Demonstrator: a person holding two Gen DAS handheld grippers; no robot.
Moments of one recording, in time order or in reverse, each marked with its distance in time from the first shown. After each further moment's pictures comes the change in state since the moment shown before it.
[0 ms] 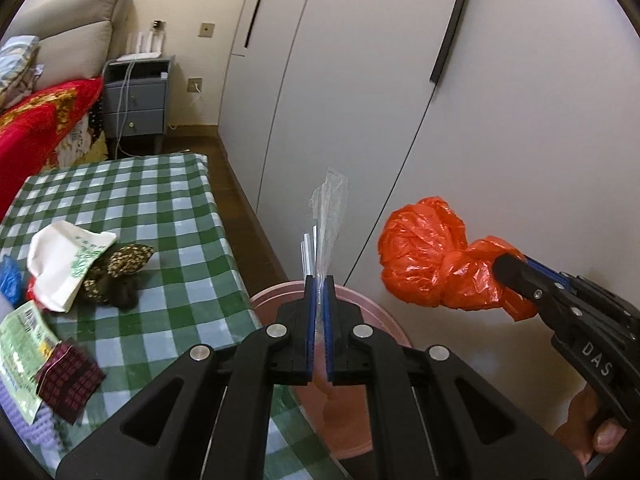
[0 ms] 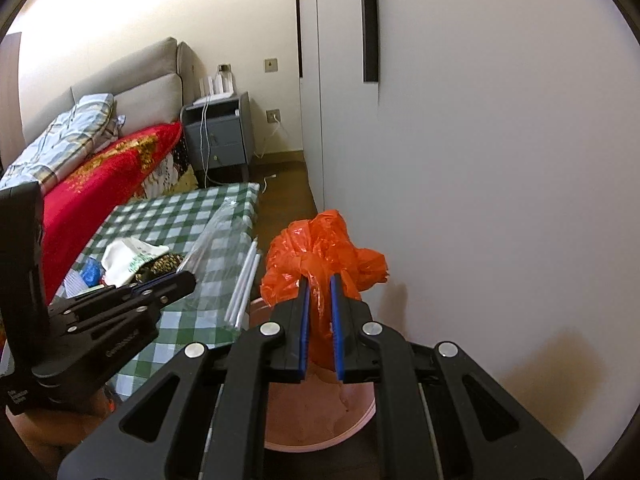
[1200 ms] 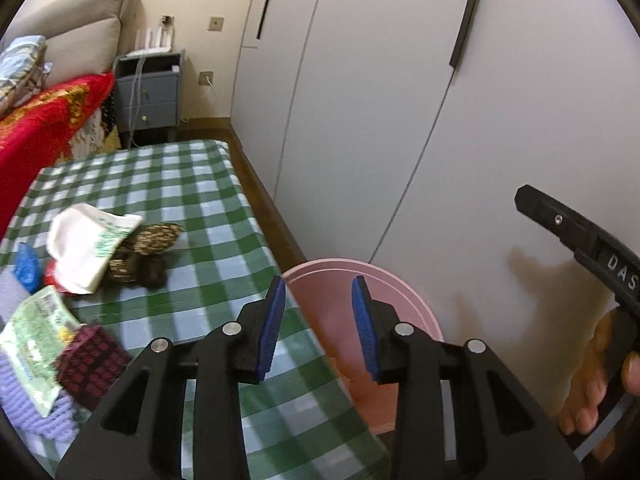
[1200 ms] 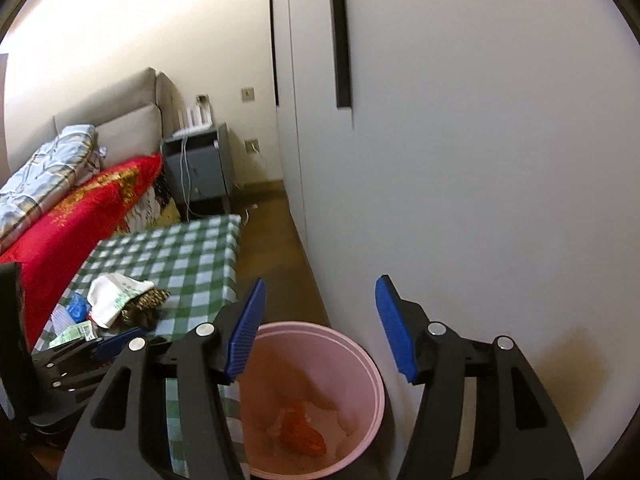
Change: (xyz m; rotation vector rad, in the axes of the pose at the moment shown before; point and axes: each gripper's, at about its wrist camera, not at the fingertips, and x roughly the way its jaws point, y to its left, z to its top) left arm -0.023 0.025 -0.019 0.010 0.014 0.061; right arm -0.006 -0.002 0.003 0.059 -0.141 -0.059
